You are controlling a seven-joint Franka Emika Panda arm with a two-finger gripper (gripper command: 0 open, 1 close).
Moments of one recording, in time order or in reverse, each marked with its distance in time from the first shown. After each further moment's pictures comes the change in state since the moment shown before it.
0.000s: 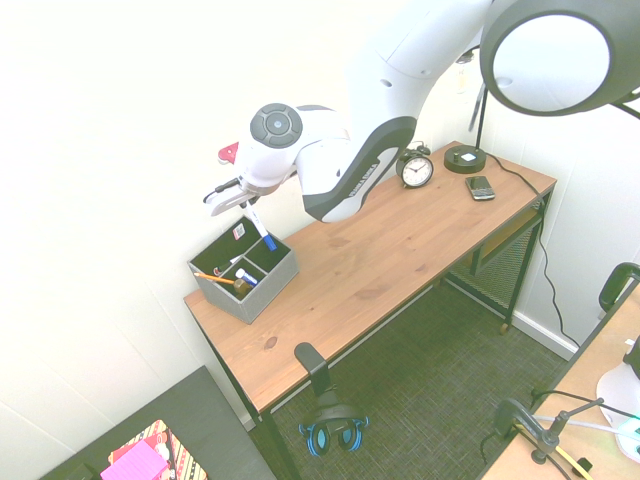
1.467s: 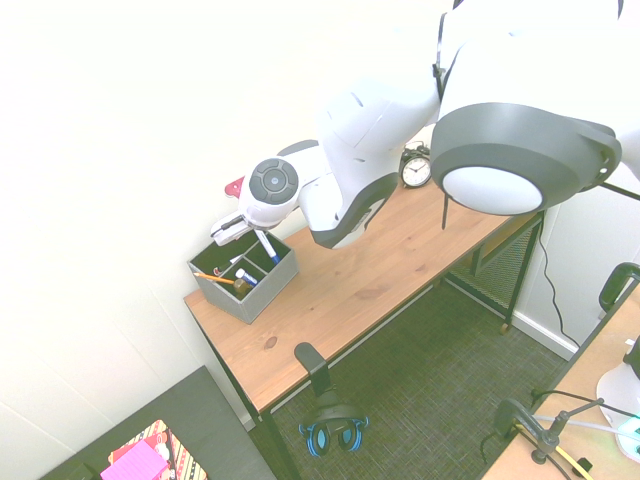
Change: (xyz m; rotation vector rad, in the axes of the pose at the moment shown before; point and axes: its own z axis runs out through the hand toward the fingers) arm -0.045 0.026 0.043 -0.044 0.079 -0.002
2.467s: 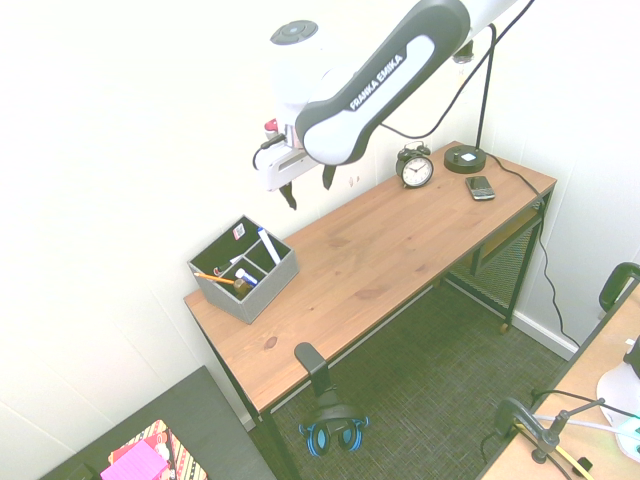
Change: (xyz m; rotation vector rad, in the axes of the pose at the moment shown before) arm 0.149 0.044 -0.101 -0.422 -0.446 -0.071
